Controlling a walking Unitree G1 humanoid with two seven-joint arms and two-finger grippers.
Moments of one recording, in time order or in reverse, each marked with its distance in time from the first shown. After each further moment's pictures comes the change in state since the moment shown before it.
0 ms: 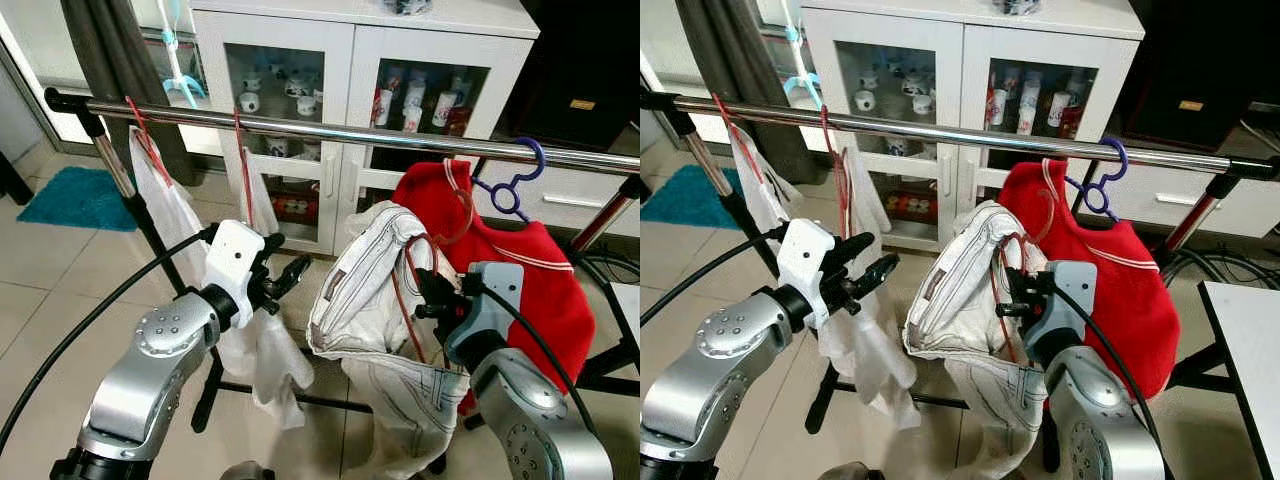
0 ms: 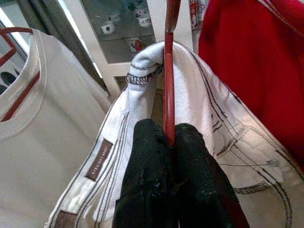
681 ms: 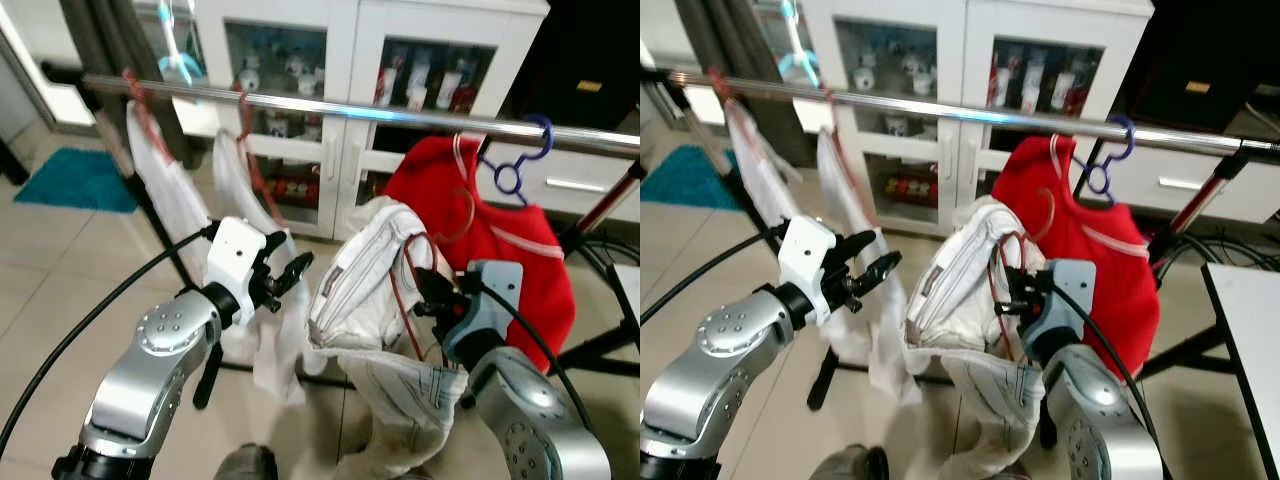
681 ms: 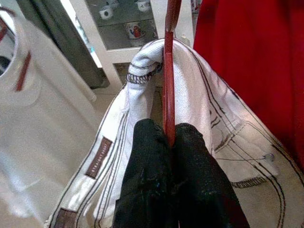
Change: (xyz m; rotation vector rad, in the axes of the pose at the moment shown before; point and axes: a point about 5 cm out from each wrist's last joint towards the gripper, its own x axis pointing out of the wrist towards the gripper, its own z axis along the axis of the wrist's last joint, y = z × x) left arm 0.002 0.000 0.002 0.004 -0.007 -0.003; right arm 0.001 0.001 0.001 0.003 0.000 0.001
